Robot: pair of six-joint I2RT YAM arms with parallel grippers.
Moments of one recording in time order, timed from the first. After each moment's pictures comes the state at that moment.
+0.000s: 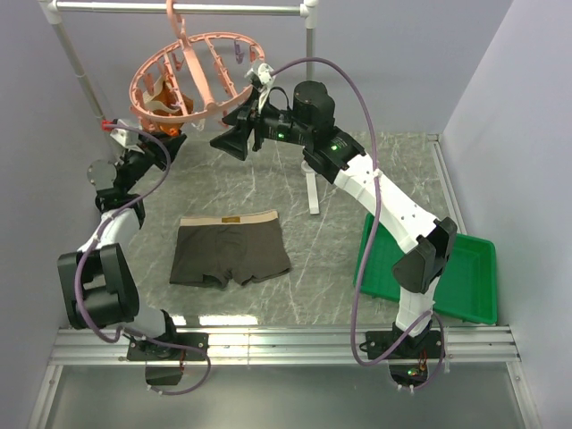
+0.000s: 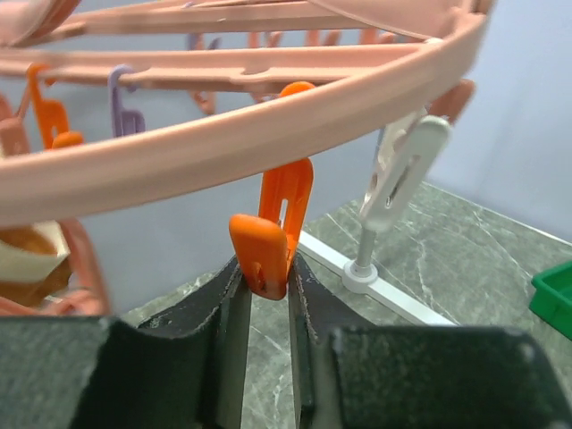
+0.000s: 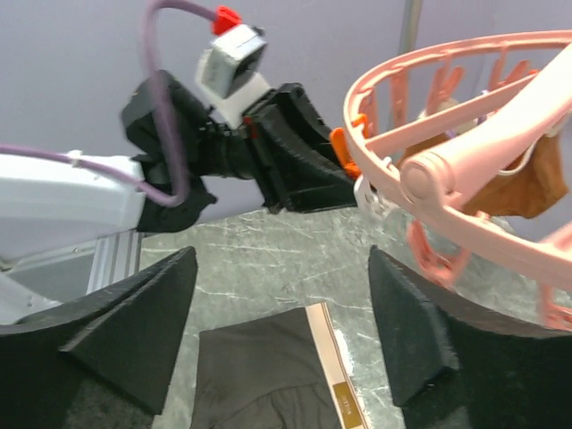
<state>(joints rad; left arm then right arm) 0.25 1.48 0.89 1.11 0.90 -0.45 0.73 1.85 2.02 -0.11 -0.62 0.13</state>
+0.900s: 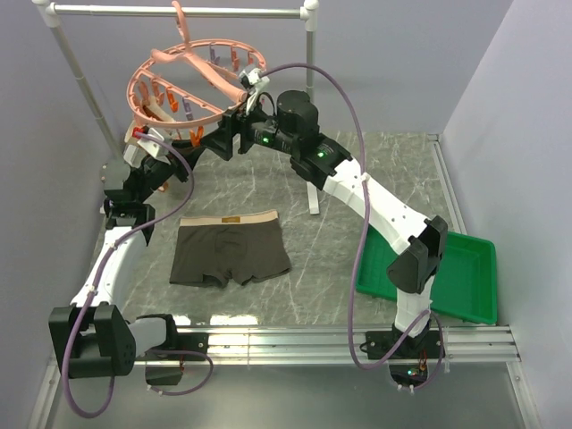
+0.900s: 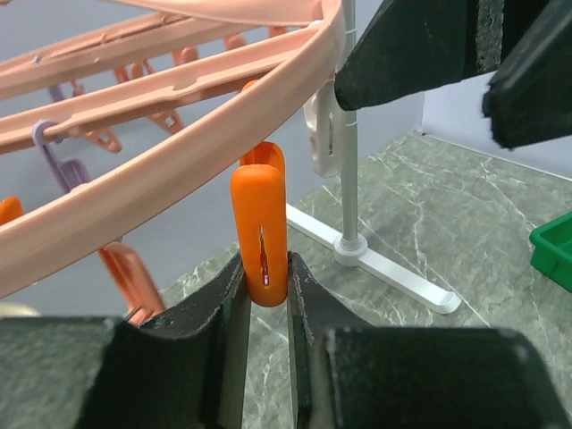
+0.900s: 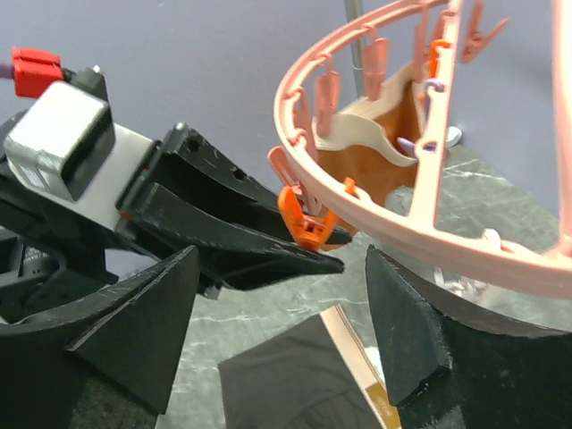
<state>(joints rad) 0.05 1.16 0.87 0.59 0.78 -0.06 0.79 1.88 2.02 -0.12 -0.38 0.25</state>
